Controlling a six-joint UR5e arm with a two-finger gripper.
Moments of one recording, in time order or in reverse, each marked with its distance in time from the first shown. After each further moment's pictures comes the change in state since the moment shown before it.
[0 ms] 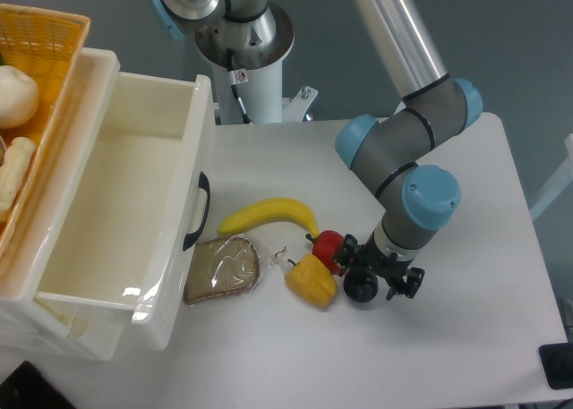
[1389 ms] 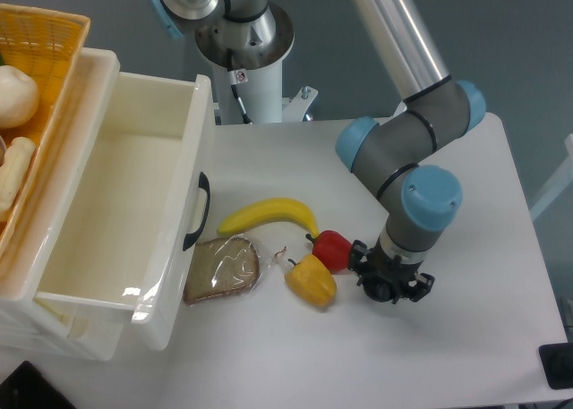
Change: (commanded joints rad) arm 0.029 0.044 0.075 0.003 0.057 0.038
